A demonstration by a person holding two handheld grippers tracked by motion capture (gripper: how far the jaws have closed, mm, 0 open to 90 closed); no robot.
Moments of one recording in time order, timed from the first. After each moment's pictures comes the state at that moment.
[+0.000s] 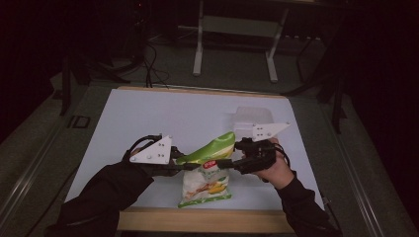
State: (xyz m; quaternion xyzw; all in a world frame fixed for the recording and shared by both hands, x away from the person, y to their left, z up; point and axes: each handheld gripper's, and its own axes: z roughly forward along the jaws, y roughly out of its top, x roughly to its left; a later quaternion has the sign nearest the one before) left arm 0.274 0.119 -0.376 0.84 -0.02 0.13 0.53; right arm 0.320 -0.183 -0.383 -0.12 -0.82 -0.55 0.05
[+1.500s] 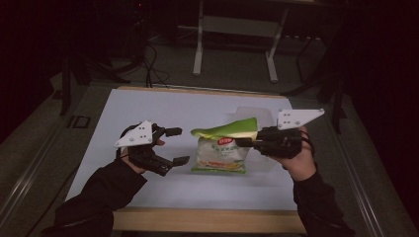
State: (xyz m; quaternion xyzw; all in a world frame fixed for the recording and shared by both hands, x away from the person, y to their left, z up) left arm 0.294 0.149 -0.389 0.77 0.13 0.13 0.61; right arm 0.313 -0.217 -0.321 -0.11 -0.82 -0.56 -0.04
